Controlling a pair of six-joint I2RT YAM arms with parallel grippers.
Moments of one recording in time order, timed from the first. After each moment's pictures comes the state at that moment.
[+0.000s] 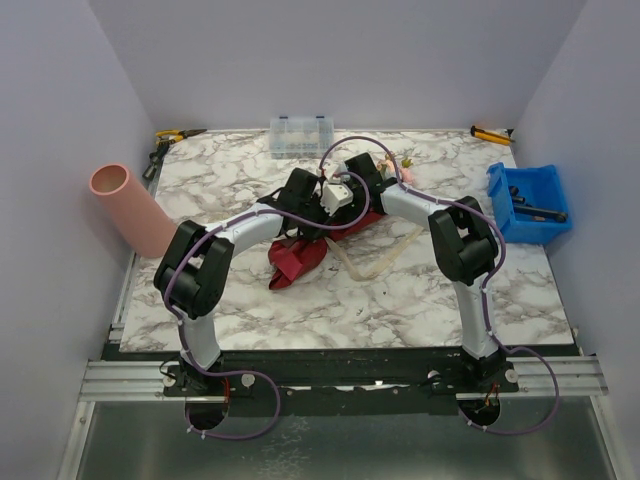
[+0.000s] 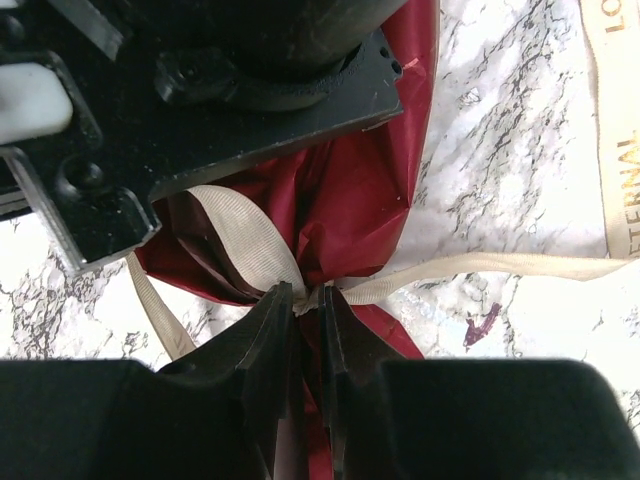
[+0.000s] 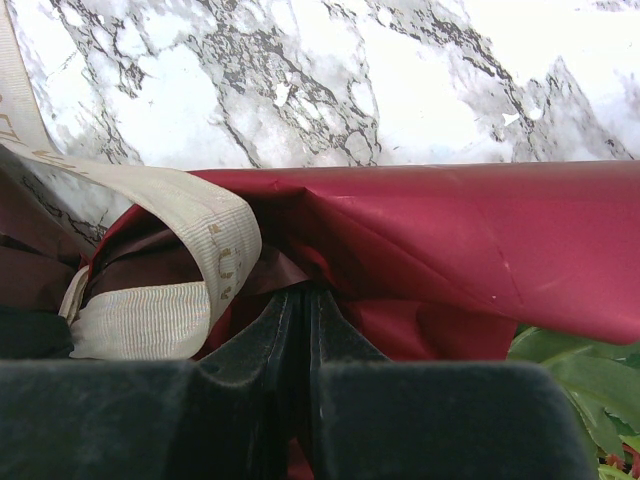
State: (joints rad) left arm -0.54 1.84 1.23 -0.24 0.34 0.34; right arm 0.53 2.21 1.58 -0.28 -0.33 -0.38
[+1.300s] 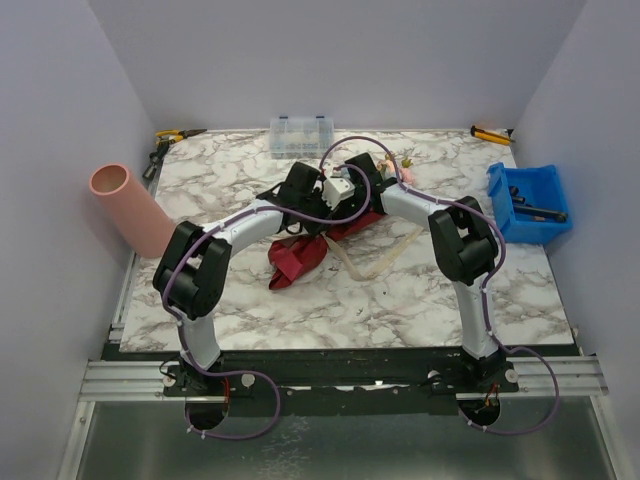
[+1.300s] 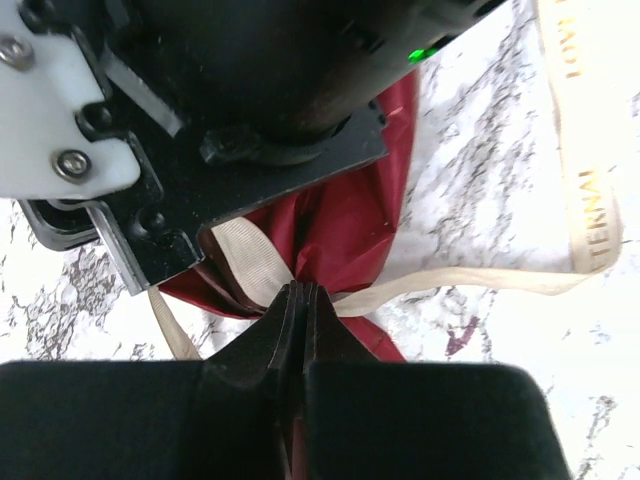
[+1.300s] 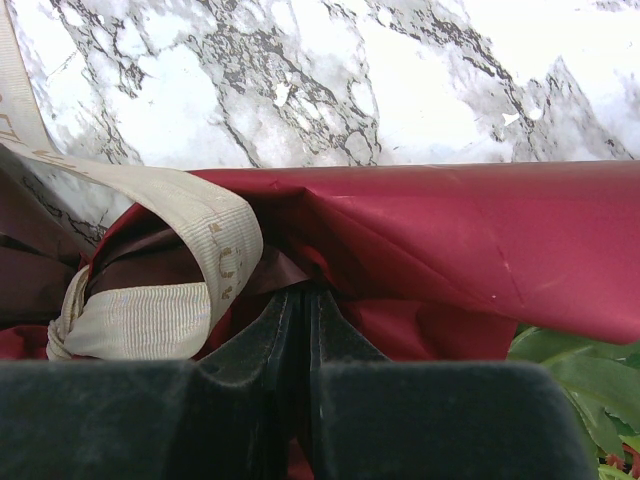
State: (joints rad) left arm -0.54 1.84 1.27 -0.26 0.35 0.31; right arm 0.53 2.21 1.58 -0.28 -0.33 -0.38
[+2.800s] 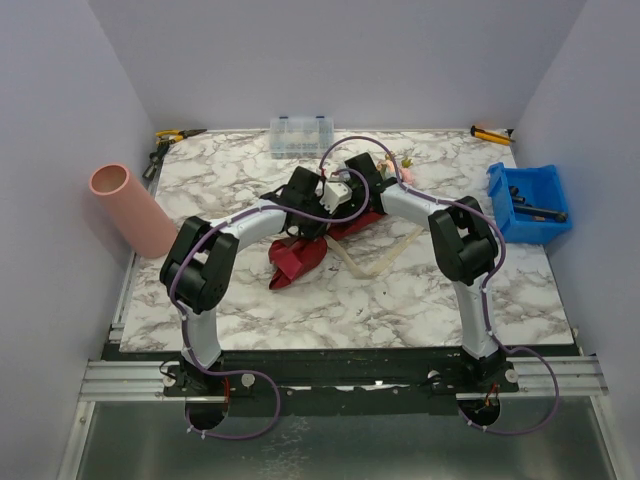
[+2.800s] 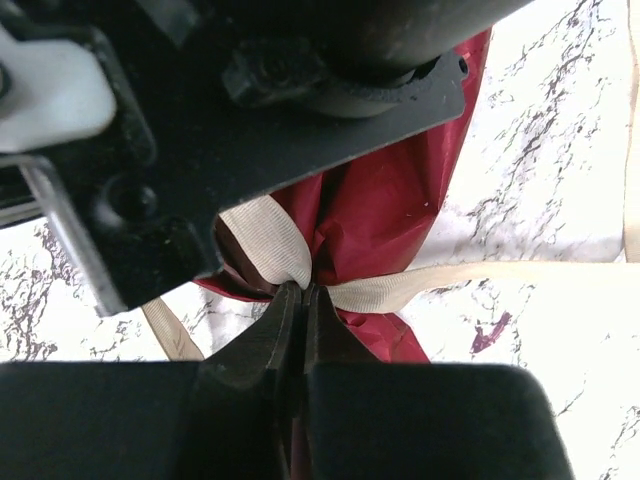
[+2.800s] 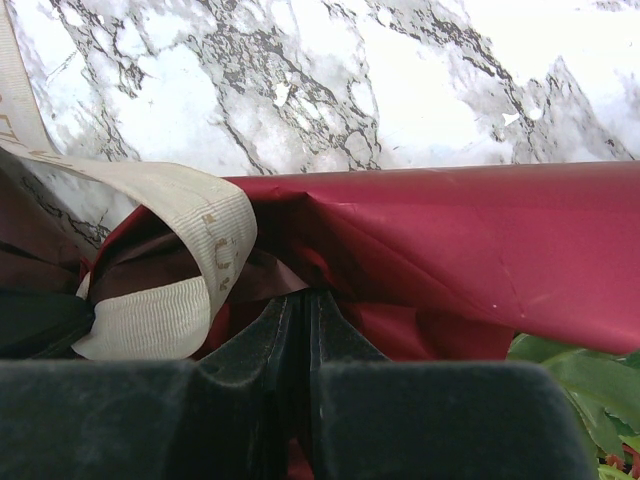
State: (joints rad) left arm -0.54 1.88 1.28 -0.29 0.30 0.29; right arm 0.53 2.21 1.58 -0.28 -0.33 -0.38
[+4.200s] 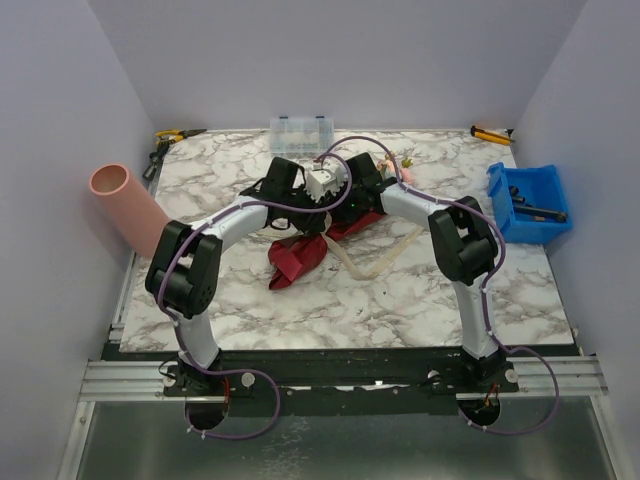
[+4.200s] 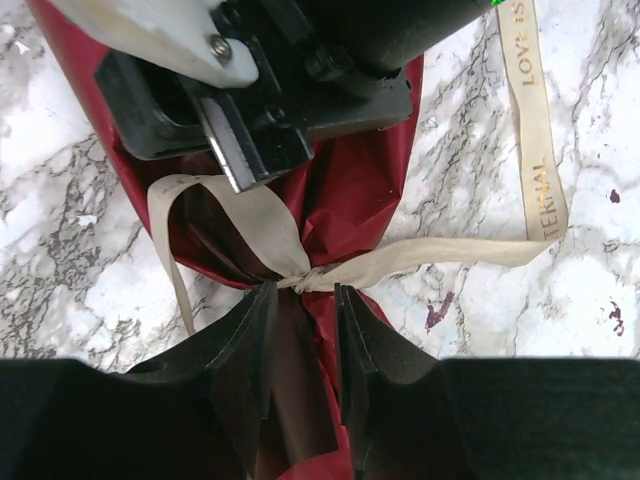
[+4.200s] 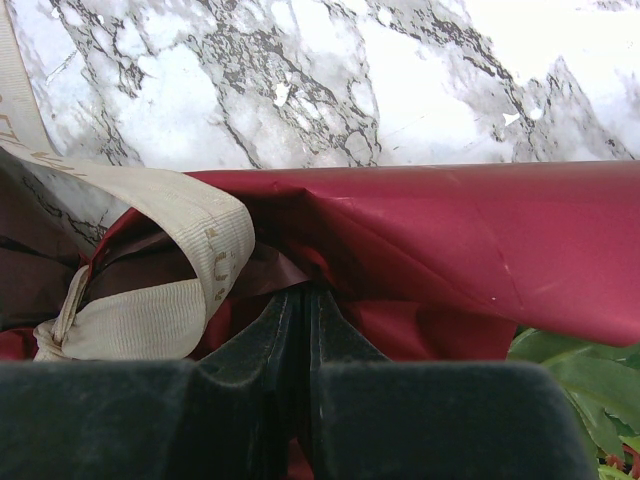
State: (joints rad) left arm -0.43 1.81 1.25 -0.25 0.55 0.25; right arm 0.53 2.21 1.58 -0.28 -0.33 -0.38
